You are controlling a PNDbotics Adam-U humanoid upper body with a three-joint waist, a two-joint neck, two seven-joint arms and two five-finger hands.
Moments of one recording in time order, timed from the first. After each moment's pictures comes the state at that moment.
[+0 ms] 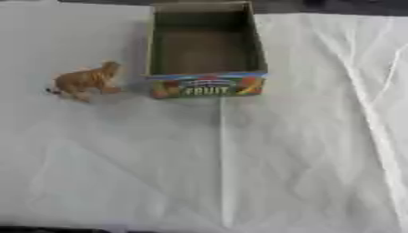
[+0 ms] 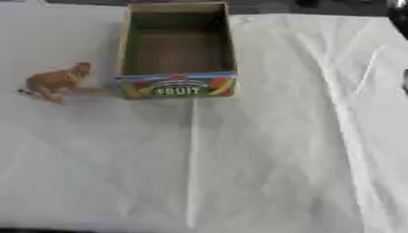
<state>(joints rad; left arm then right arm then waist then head) -0.46 1.04 -0.02 -1.85 -0.66 0.14 -0.33 -0.40 -0.74 -0.02 -1.99 0.39 -0.13 -0.68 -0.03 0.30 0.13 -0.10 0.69</state>
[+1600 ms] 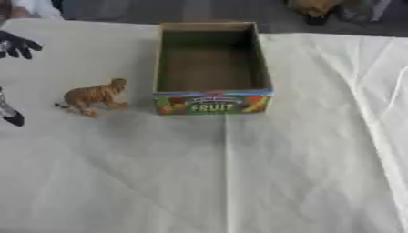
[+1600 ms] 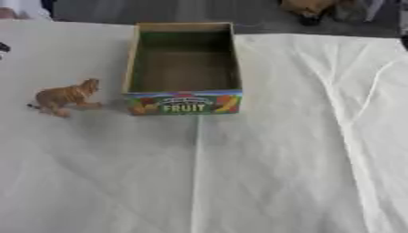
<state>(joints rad) -0.85 0.90 -0.34 -1.37 -0.68 0.11 -0.72 -0.40 -0.74 -0.02 -1.99 0.38 -0.13 -0.67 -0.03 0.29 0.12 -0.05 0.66</state>
